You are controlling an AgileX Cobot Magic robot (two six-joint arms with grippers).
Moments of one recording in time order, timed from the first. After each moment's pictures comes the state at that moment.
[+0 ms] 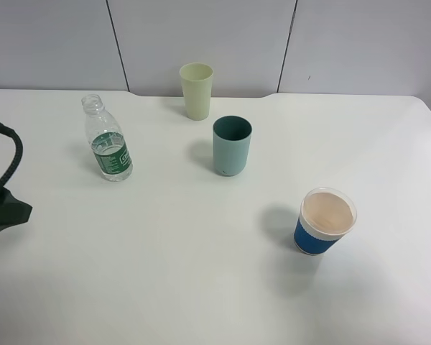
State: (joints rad) left arm -0.15 0.86 -0.40 0.00 0.57 0.06; right arm -0.04 0.00 -0.50 0.01 1.07 -0.02
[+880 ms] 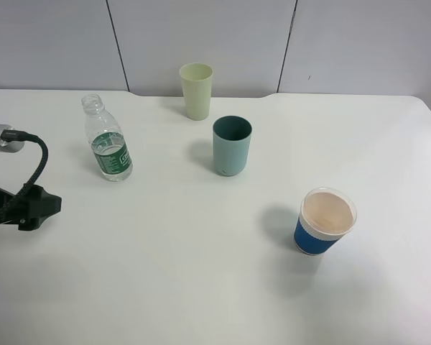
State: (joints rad) left arm -0.15 1.04 -0.23 -0.03 0.06 -0.07; right arm -0.04 0.00 -0.50 0.01 1.07 -0.02
